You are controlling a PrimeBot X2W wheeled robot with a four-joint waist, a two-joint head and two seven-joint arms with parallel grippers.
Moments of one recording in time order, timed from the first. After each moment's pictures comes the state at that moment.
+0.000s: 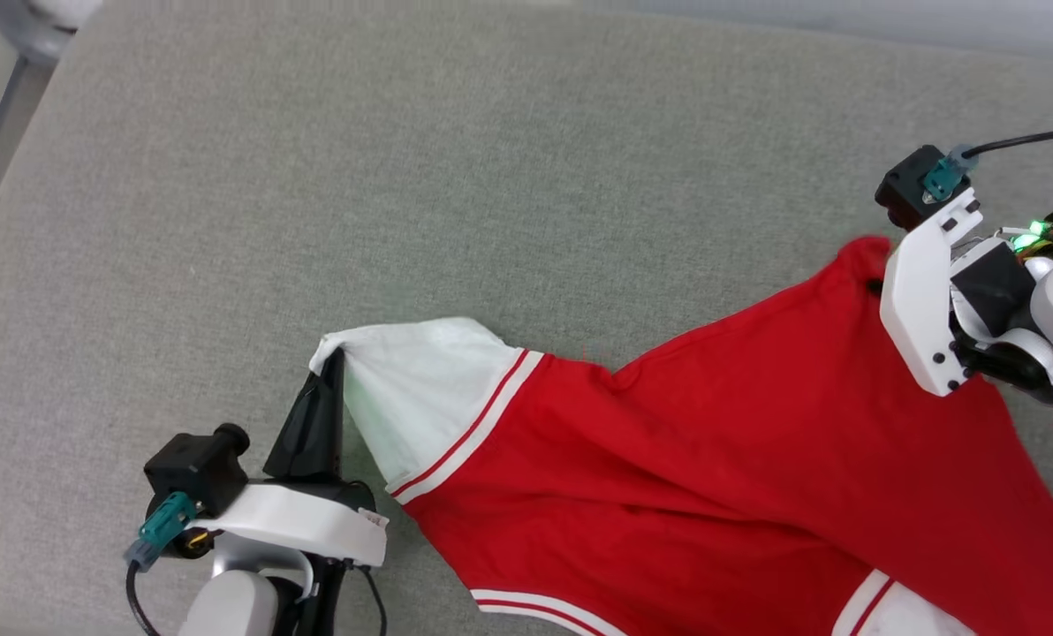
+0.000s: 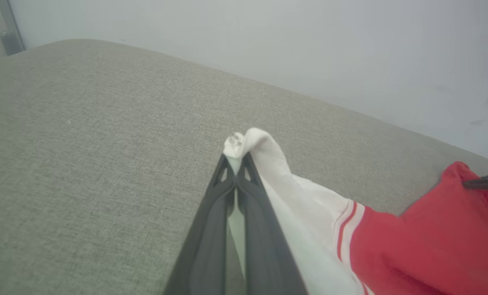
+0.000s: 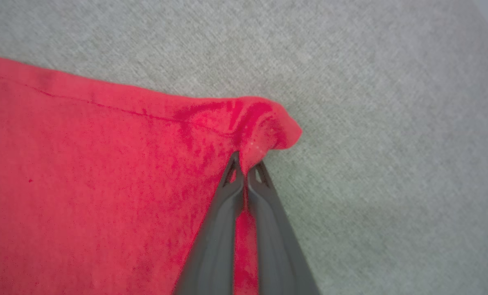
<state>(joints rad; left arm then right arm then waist) -0.16 0.13 -0.16 0.14 -0.45 -0.05 -0.26 -0.95 -0.64 0.93 0.49 0.74 0.13 0.63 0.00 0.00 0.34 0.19</state>
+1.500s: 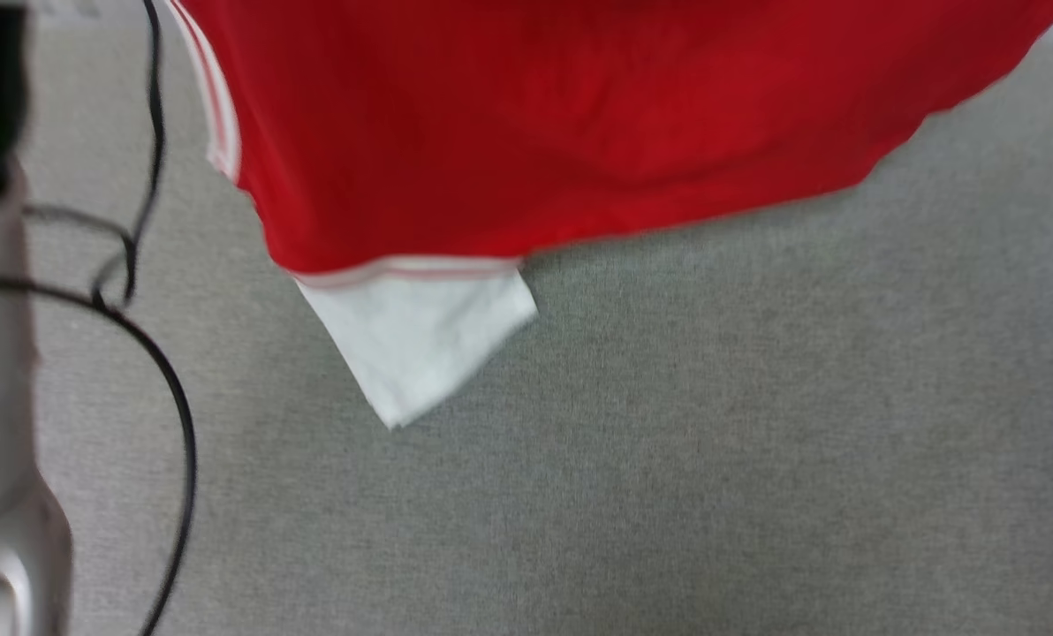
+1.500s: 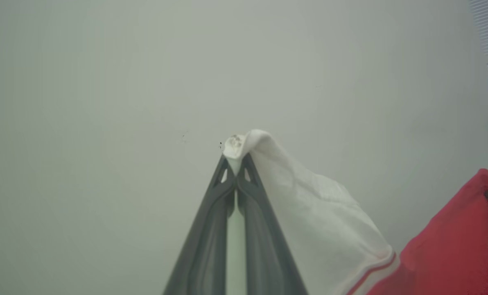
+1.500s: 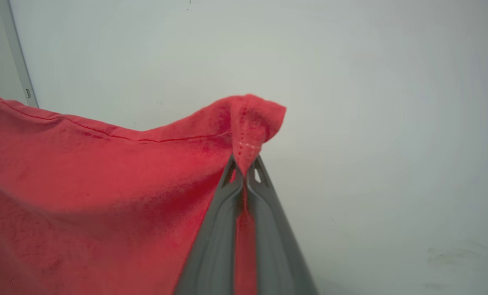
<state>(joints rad) -1.05 0.38 -0.13 -0.07 -0.43 -0.09 0.03 -1.03 -0.56 0.20 0.07 0.62 0.13 0.39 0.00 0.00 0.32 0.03</state>
